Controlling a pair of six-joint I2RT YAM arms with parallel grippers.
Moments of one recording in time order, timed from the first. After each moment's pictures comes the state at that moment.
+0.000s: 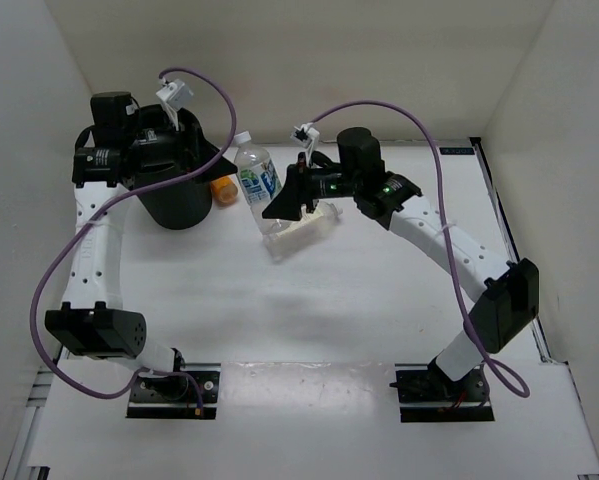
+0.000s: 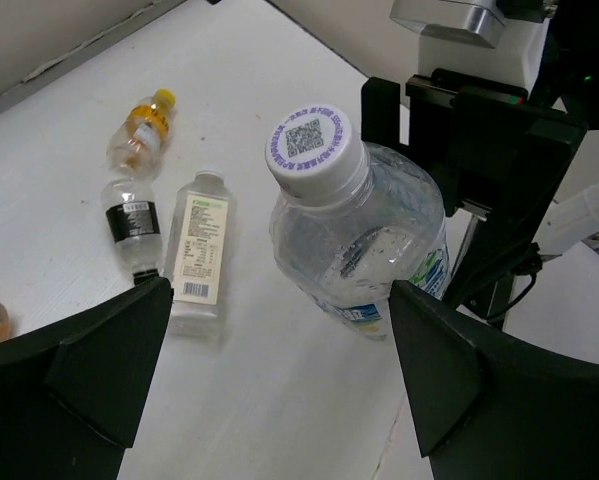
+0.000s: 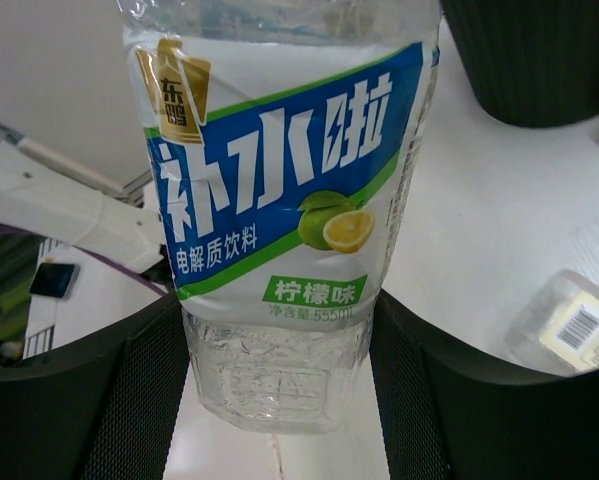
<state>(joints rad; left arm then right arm) 0.01 1.50 1.82 -0.83 1.06 0.12 0.70 1.60 1.54 -0.22 -0.78 0.33</state>
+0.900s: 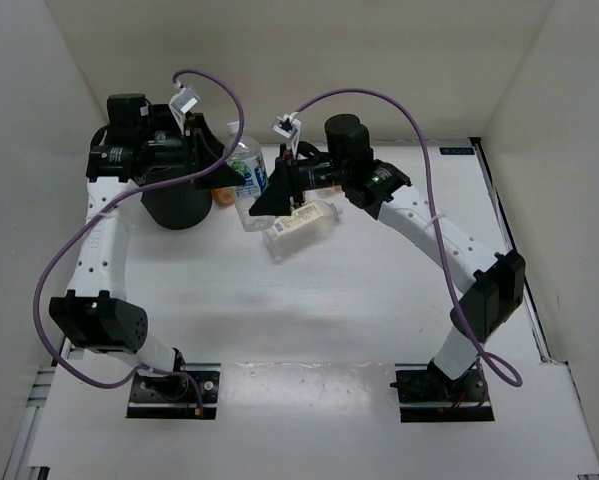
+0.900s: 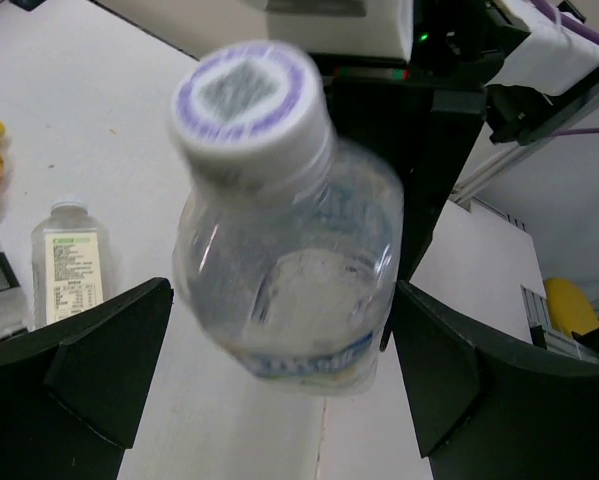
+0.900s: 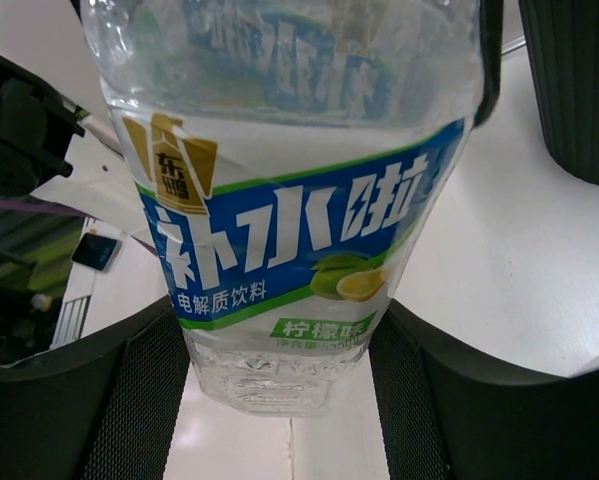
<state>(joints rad) -0.03 1.53 1.77 -0.77 1.38 0.07 0.74 1.69 1.71 -0.24 -0.91 0.34</state>
